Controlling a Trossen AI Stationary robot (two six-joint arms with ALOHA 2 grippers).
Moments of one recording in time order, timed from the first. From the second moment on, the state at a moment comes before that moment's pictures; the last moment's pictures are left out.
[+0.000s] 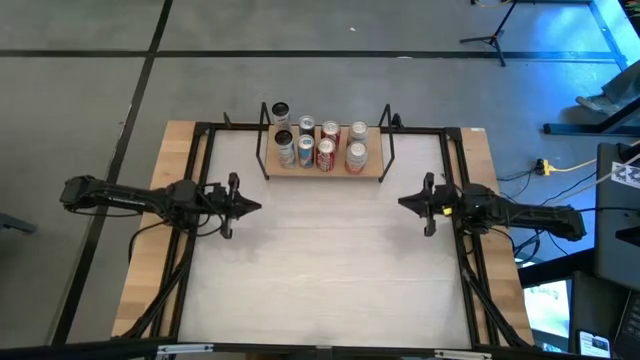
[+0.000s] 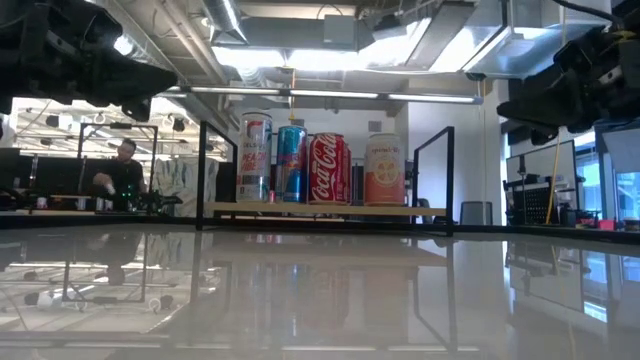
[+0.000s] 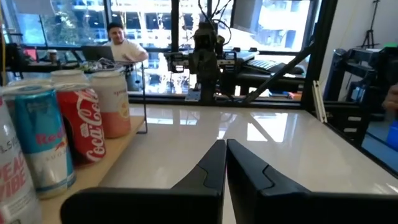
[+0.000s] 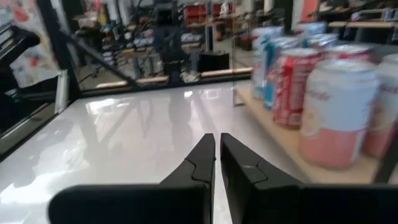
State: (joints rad) left arm -0.02 0.37 0.01 0.39 -0.05 -0.04; right arm -0.09 0.08 0.01 0.02 -0.02 0.07
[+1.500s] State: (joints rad) left arm 0.00 0.01 0.01 0.03 -0.14 0.02; right arm -0.09 0.03 0.01 0.02 -0.01 0.08
